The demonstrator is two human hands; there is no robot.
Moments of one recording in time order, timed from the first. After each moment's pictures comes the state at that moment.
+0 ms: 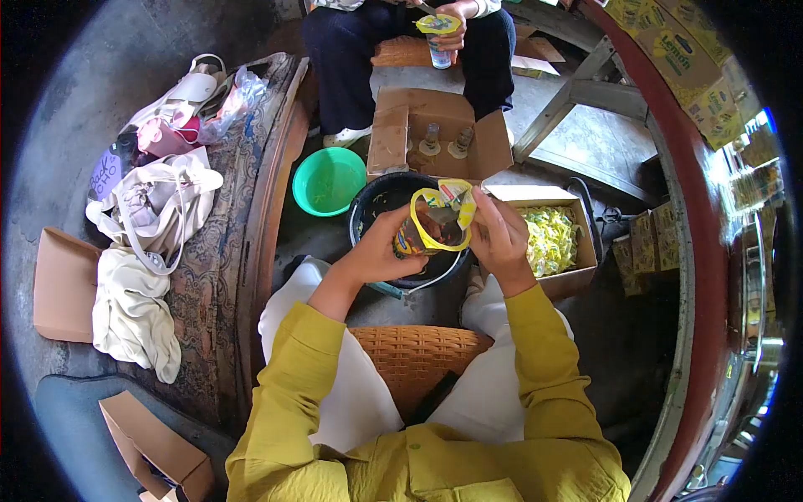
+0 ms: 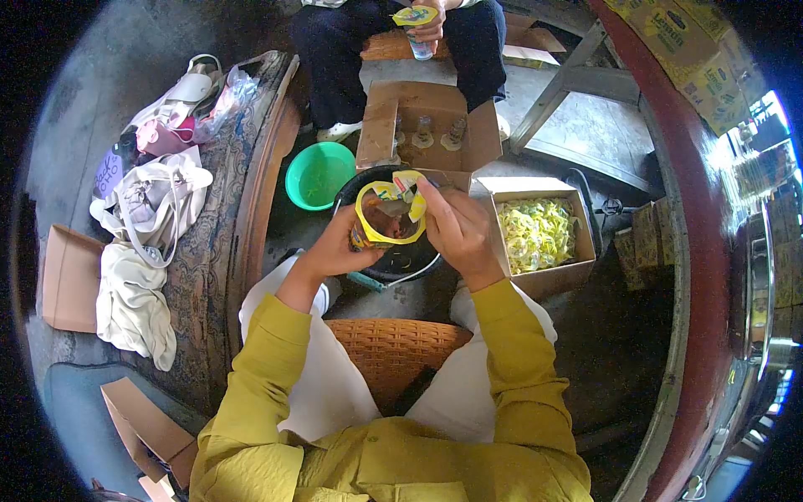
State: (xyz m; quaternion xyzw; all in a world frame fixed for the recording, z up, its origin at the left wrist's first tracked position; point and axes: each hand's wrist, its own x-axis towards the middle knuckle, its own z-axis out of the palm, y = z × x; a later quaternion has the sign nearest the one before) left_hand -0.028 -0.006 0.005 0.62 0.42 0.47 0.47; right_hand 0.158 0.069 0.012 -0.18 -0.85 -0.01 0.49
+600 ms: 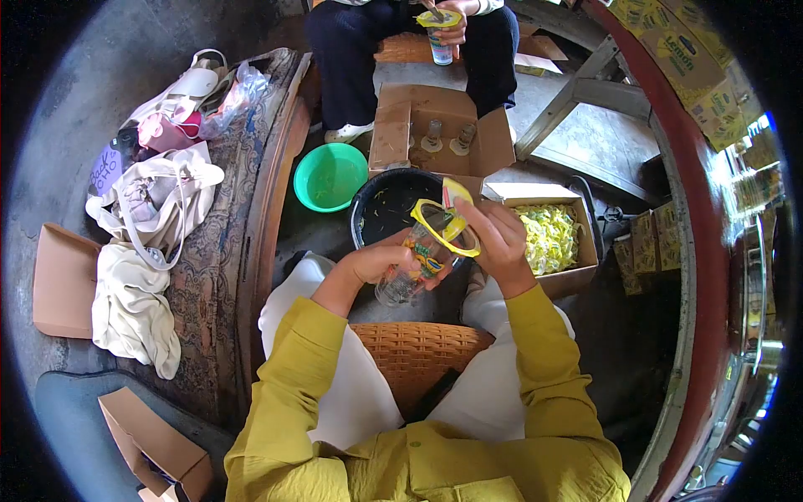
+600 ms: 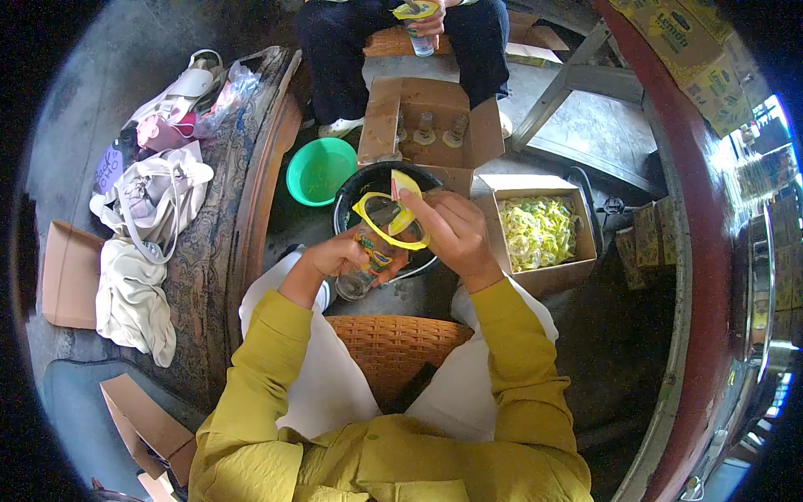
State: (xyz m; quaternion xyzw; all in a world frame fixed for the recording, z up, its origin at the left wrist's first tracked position) left_hand -0.027 -0.010 -0.009 0.41 0.19 0.38 0.81; right_hand 0.155 0.059 0.026 -0.15 -0.87 0.03 0.47
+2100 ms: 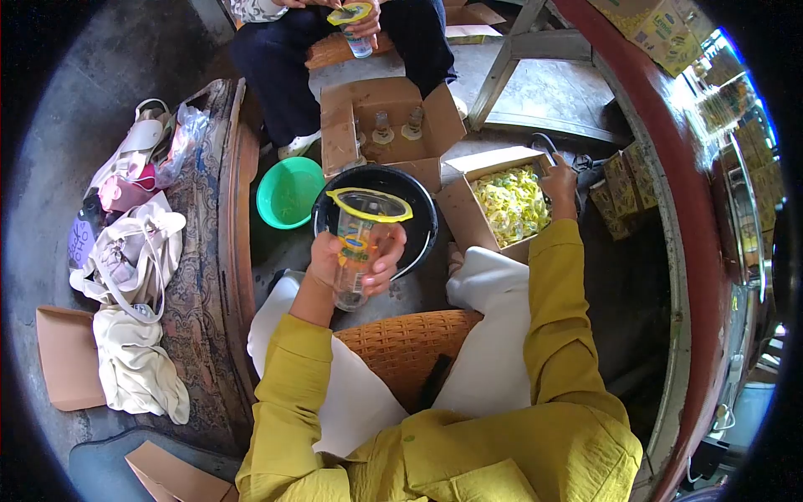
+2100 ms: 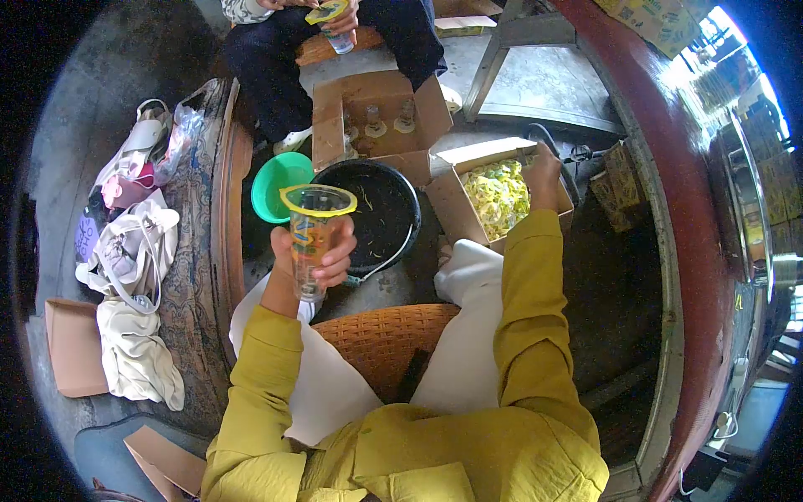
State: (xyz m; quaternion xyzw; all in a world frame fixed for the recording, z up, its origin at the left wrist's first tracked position) left_hand -0.014 -0.002 -0.006 0.19 -0.04 0.37 0.91; right_hand 0.365 0.189 -0.086 -0.71 -0.66 -0.01 0.24
